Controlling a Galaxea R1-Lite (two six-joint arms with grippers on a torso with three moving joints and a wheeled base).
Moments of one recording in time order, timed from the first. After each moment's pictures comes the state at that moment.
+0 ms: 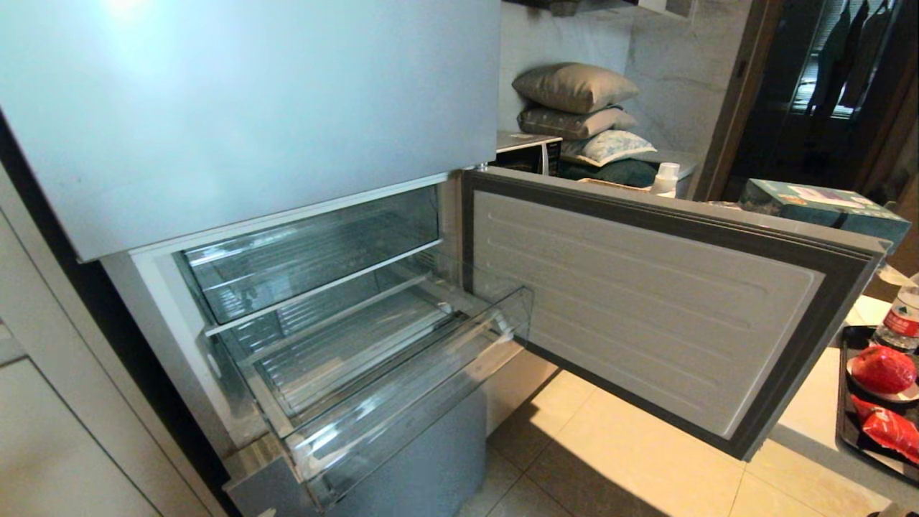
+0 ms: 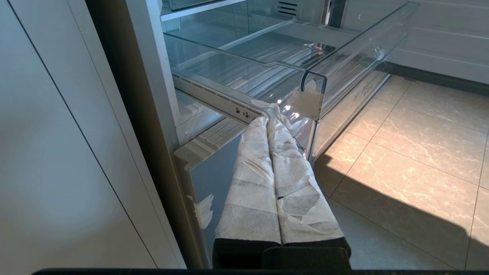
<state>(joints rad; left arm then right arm) 0.00 0.00 0.00 -0.01 0.00 0.00 -1.04 1.49 -0.61 -0.63 0.13 0.23</state>
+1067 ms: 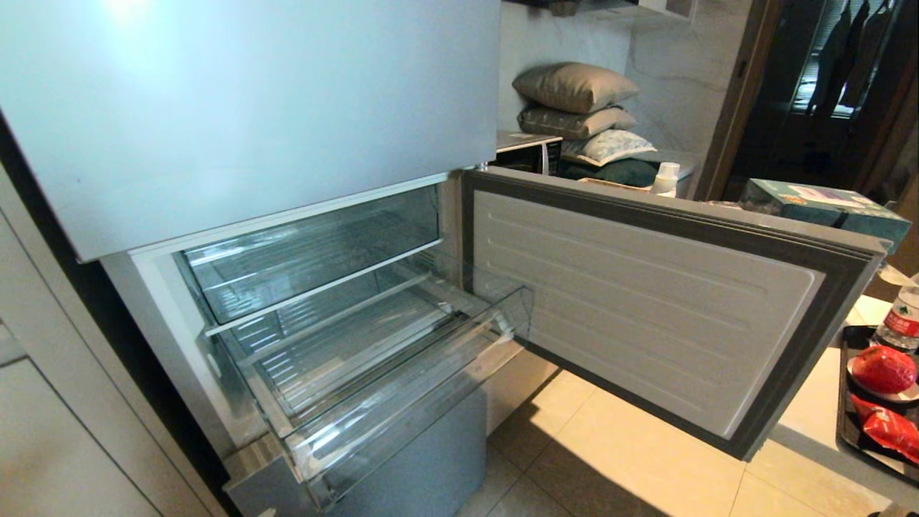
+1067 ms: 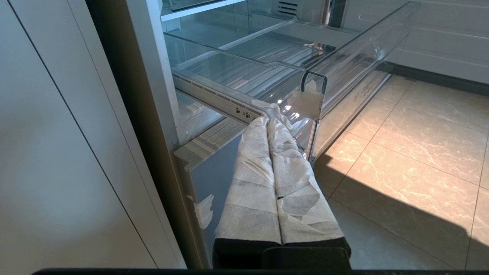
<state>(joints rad) 0.00 0.00 0.00 -0.01 0.00 0.00 -1.05 2.12 -0.94 -0.79 0.36 -0.02</state>
